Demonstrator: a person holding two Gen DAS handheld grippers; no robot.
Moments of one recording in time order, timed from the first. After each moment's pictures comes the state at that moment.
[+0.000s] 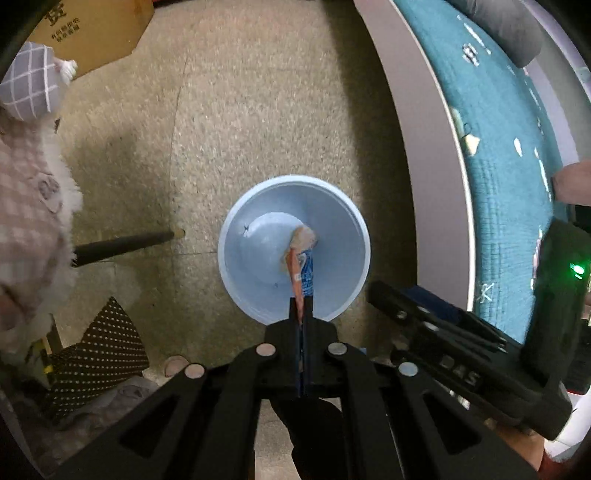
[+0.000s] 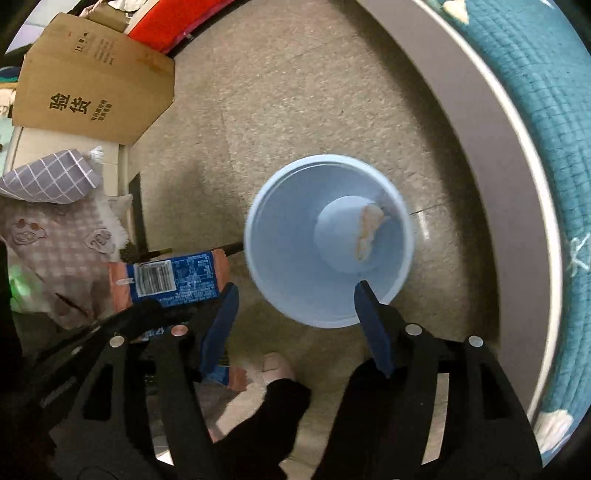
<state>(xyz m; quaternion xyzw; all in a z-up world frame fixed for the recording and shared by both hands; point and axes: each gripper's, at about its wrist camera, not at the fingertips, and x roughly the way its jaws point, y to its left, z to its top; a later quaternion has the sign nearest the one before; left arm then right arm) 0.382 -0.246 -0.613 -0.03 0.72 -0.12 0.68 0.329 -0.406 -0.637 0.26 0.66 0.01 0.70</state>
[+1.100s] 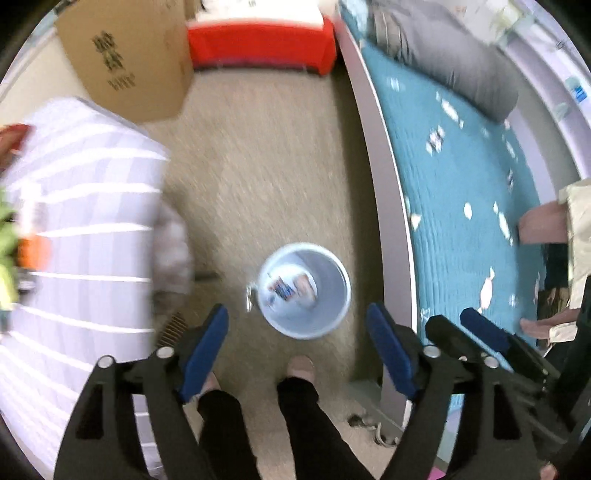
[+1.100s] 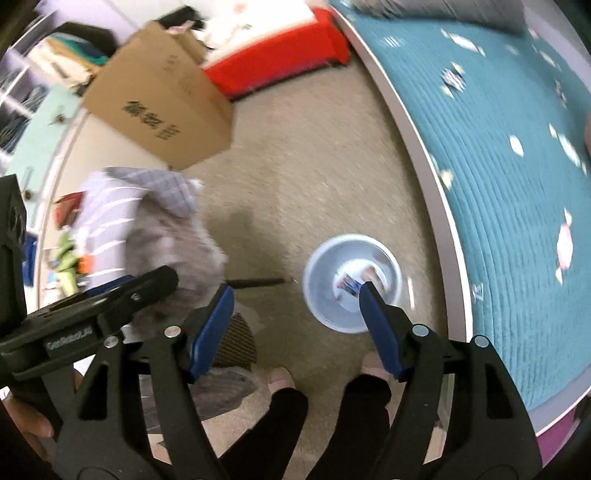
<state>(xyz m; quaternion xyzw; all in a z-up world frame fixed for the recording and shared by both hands) 0.354 -0.177 -0.354 -0.05 0.62 -0.09 0.78 0.307 -0.361 -0.363 0.18 0.57 0.06 0.80</state>
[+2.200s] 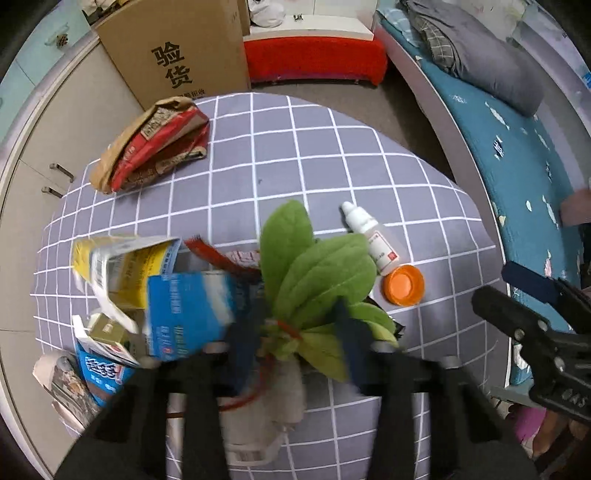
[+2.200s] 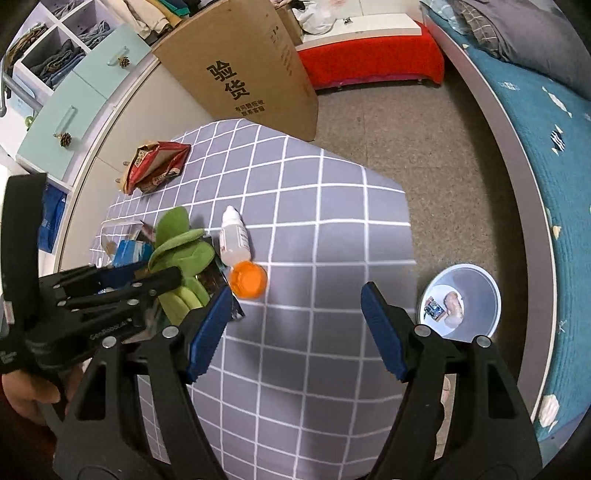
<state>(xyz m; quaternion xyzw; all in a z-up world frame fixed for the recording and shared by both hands) 0.400 0.097 -0.341 0.05 0.62 -0.06 0.78 0.367 -0.088 -0.340 0.14 0.56 0.14 0.81</state>
